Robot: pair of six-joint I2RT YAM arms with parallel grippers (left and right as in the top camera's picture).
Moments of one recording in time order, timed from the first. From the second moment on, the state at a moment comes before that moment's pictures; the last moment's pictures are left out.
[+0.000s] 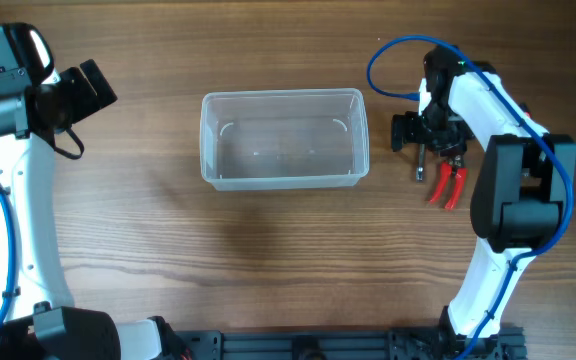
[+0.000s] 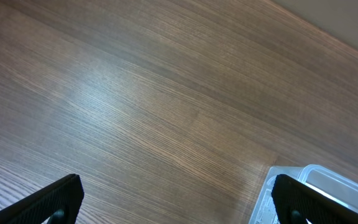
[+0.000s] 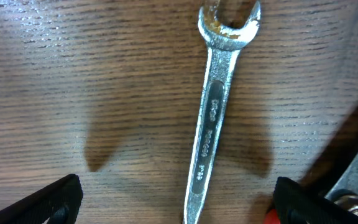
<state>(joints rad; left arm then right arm) 0.26 1.53 1.53 -0.94 -0.02 -0.25 0.02 2.13 1.53 -1.01 0.00 0.11</state>
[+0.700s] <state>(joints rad) 0.26 1.53 1.53 -0.94 -0.02 -0.25 0.02 2.10 1.45 -0.97 0.01 0.13</state>
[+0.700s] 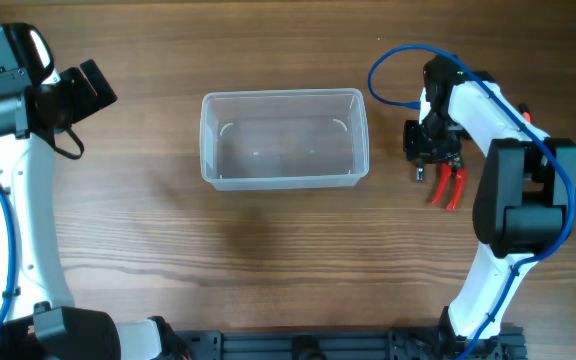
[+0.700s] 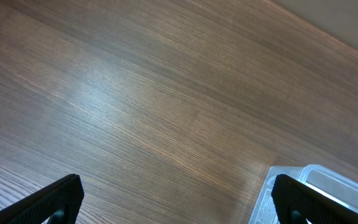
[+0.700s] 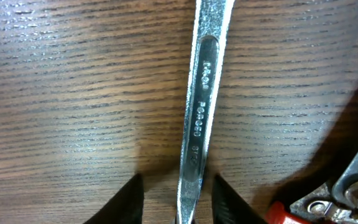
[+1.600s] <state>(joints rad) 0.26 1.53 1.53 -0.94 -0.02 -0.25 0.04 1.90 1.68 -1.11 0.01 0.07</state>
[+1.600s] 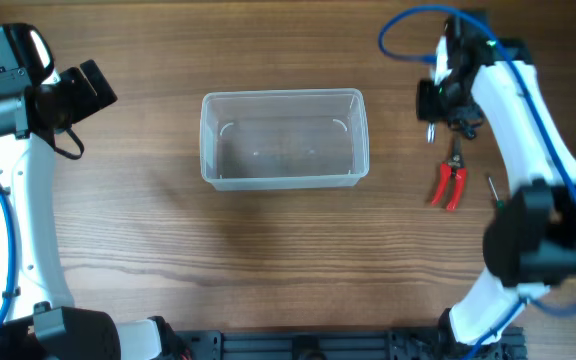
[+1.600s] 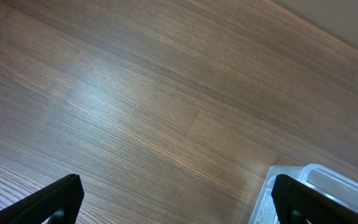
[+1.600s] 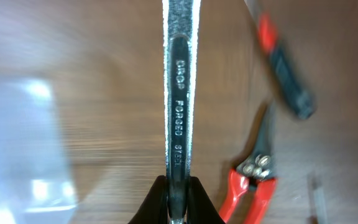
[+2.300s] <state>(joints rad) 0.26 1.53 1.53 -0.96 -0.02 -0.25 0.57 2.13 1.76 -1.00 -0.17 -0.82</state>
